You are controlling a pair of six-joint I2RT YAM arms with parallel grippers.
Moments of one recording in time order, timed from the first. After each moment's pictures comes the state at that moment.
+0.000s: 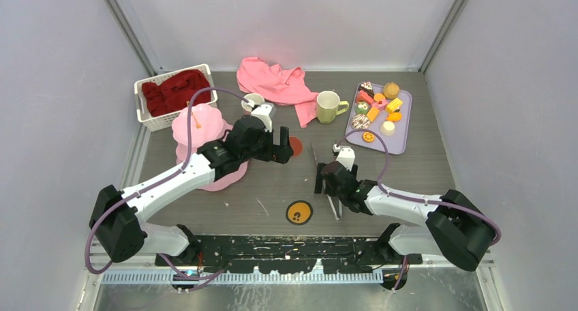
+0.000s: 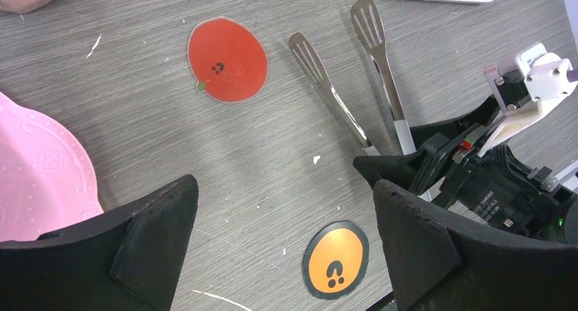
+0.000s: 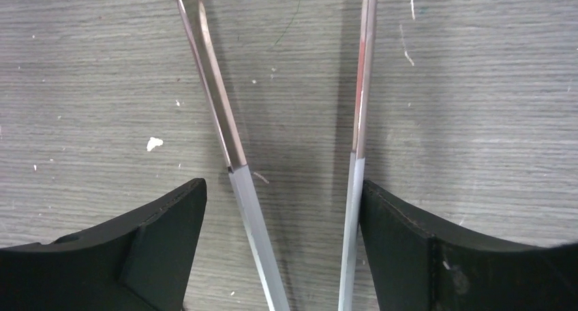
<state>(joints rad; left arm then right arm) -0.78 1.32 1.02 -0.28 -0.08 -0.47 0.79 1.23 0.43 -0.06 0.44 0.69</state>
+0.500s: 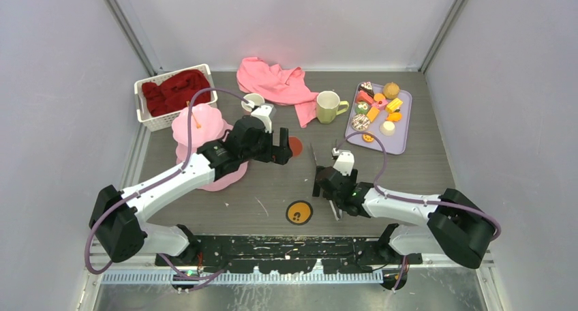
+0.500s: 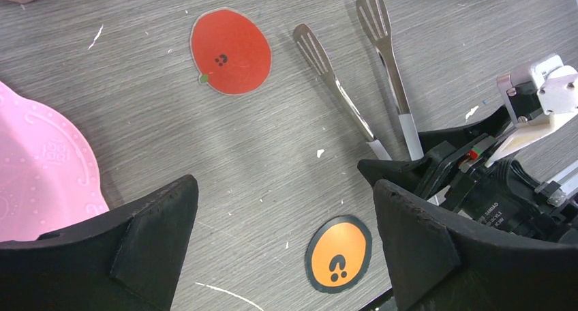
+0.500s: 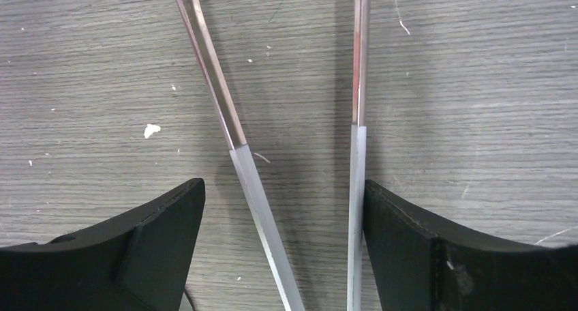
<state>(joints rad) -0.78 1.32 1.03 -0.31 -0.08 -0.47 0.88 1.23 0.44 -0.13 0.52 0.80</state>
